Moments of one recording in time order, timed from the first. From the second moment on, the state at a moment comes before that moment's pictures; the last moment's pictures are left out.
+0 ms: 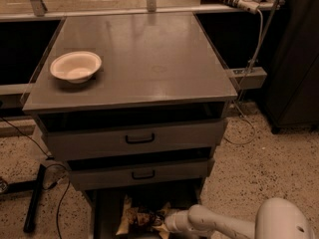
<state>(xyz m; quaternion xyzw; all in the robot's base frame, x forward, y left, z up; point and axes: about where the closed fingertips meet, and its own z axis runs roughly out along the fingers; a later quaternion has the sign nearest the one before) 0.490 -0.003 0.136 -0.54 0.73 0.24 0.35</state>
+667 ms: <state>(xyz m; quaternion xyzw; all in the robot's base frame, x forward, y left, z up) 0.462 -0.009 0.210 -0.56 0.68 0.29 0.38</state>
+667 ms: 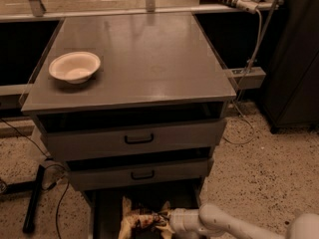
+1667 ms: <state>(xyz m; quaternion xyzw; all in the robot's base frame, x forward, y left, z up) 0.411 -0.100 0.382 -0.58 0.68 0.17 0.42</state>
